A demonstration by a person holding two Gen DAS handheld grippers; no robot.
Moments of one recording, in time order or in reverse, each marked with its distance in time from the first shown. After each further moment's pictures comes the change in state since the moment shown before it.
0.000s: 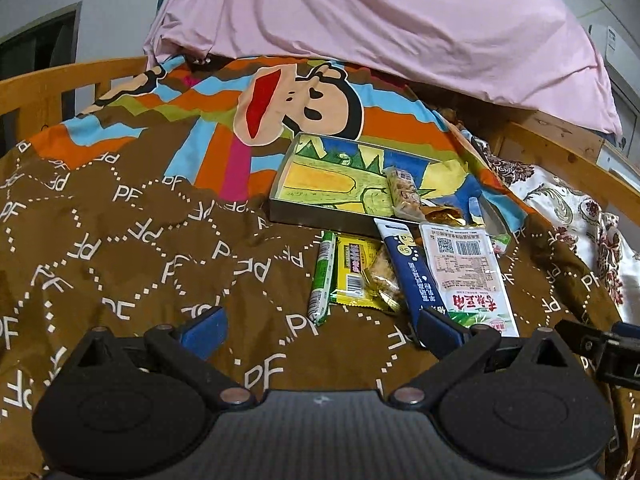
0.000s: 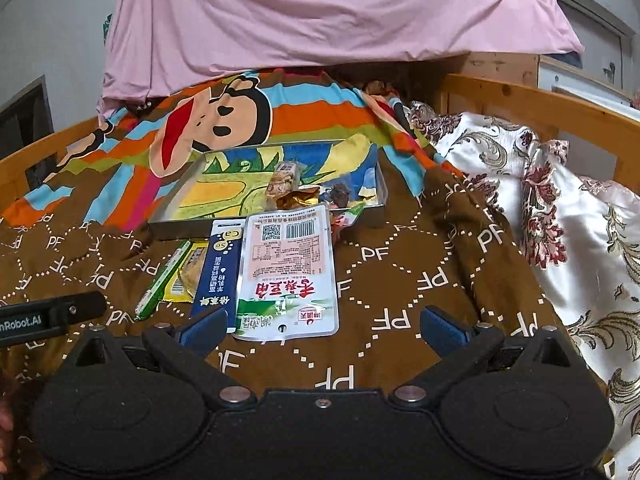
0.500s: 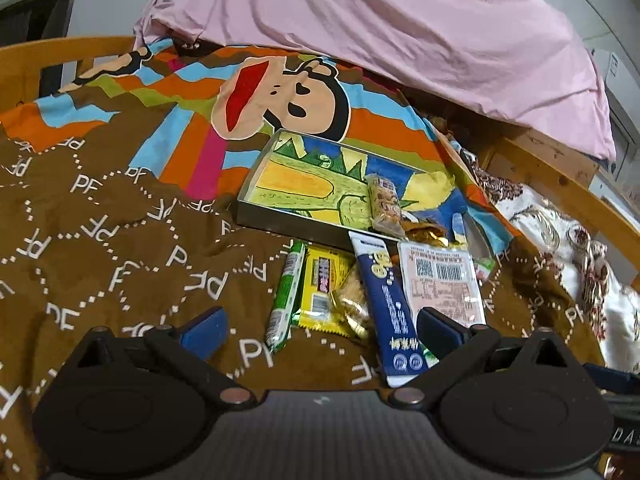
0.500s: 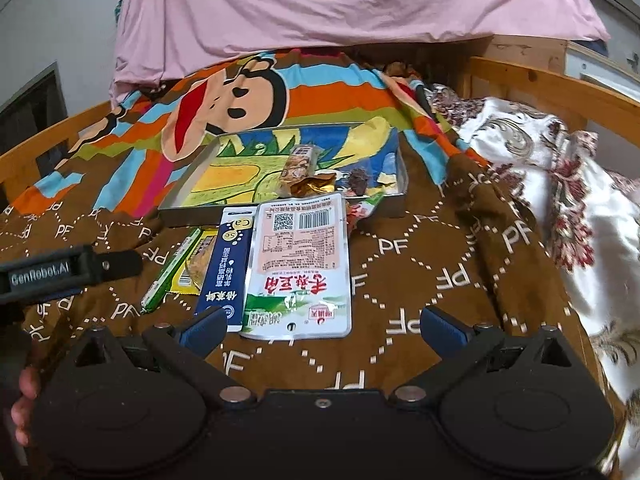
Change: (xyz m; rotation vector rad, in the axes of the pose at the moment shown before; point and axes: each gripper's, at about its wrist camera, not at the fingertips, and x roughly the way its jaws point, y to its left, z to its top) left arm 0.031 -0.007 0.017 -0.083 0.009 -0.079; right arm 0.024 -0.006 0.014 -0.030 0.066 0.072
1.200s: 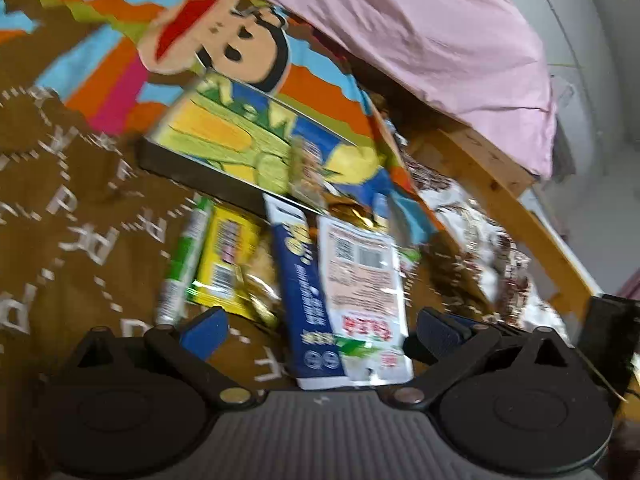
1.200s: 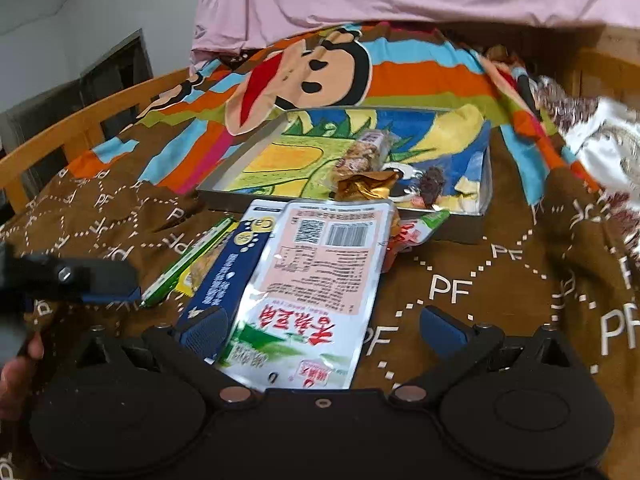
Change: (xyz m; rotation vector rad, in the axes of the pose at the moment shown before) left arm 0.047 0.010 -0.002 -0.140 0.132 -0.350; right arm 0.087 -0.046 0.035 -0.126 0.077 0.312
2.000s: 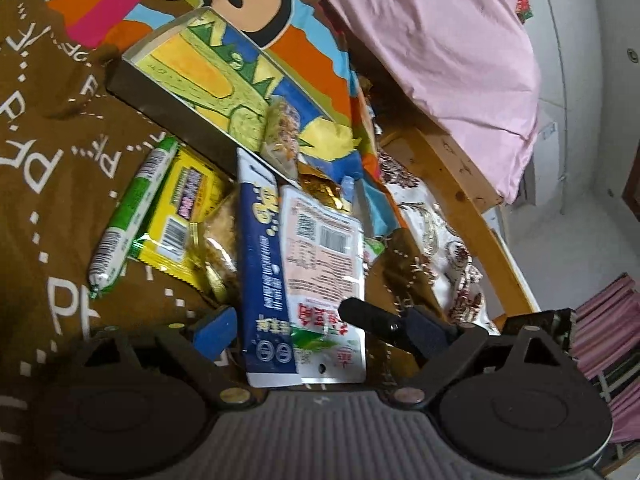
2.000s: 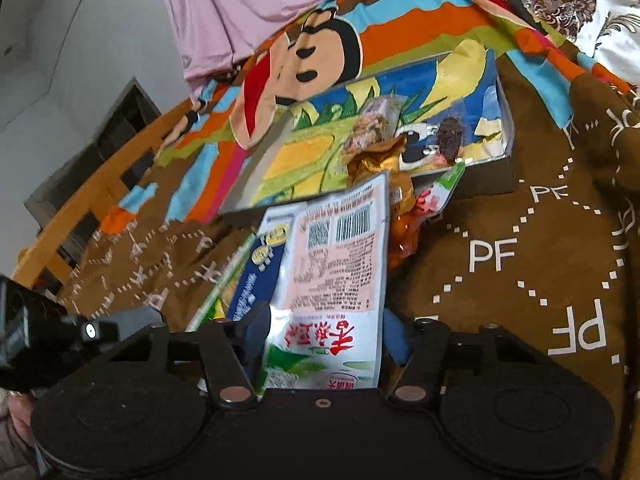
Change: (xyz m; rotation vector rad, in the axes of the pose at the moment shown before) left arm 0.026 0.020 -0.004 -0.188 0.060 -0.194; right arm 0.017 -0.032 0.005 0.272 0.035 0.210
